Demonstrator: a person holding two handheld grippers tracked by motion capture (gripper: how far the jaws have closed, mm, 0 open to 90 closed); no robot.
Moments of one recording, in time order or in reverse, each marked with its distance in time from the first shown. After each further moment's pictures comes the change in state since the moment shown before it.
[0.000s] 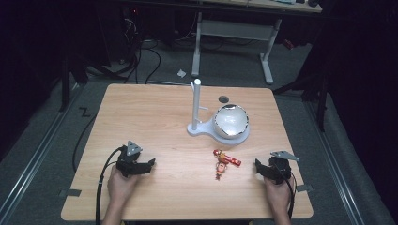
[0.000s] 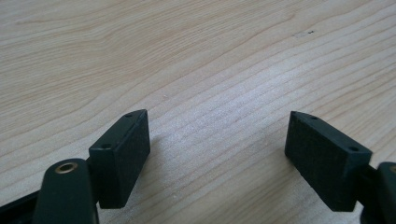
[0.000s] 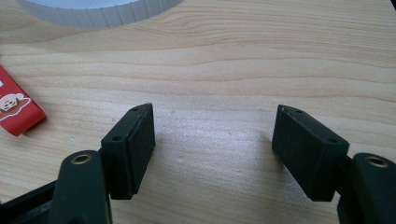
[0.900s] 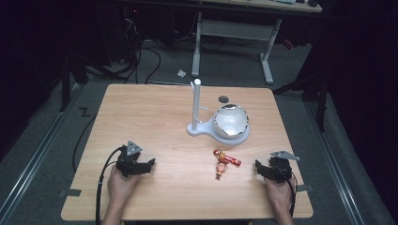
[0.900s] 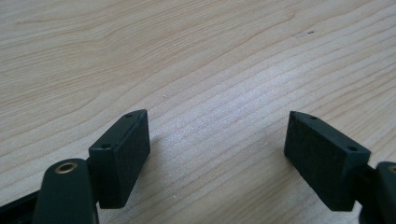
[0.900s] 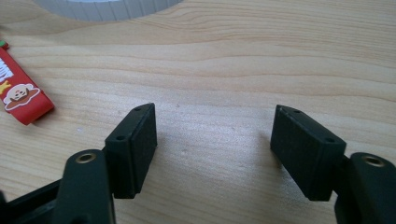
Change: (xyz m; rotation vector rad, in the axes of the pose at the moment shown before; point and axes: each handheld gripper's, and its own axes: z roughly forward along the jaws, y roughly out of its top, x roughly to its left) left arm 0.000 0.000 0.000 0.000 0.000 -0.001; right arm -0.002 0.000 -0.002 0.013 0.026 -0.023
